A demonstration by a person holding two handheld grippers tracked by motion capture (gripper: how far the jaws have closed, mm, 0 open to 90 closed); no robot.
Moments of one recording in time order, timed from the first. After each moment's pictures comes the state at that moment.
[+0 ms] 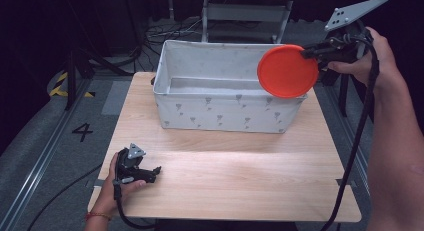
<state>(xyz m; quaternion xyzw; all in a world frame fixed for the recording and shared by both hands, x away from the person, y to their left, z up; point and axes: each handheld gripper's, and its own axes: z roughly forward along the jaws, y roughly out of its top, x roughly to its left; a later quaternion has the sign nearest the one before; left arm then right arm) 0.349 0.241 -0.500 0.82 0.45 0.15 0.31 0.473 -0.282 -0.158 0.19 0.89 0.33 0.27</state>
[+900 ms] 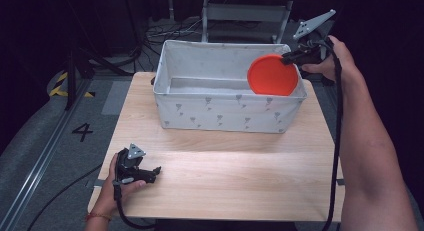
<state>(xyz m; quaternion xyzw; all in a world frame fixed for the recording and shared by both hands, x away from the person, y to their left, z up) 0.347 0.241 -0.500 0.82 0.46 0.15 0.31 0.545 -0.265 -0.224 0.20 0.91 0.29 0.22</state>
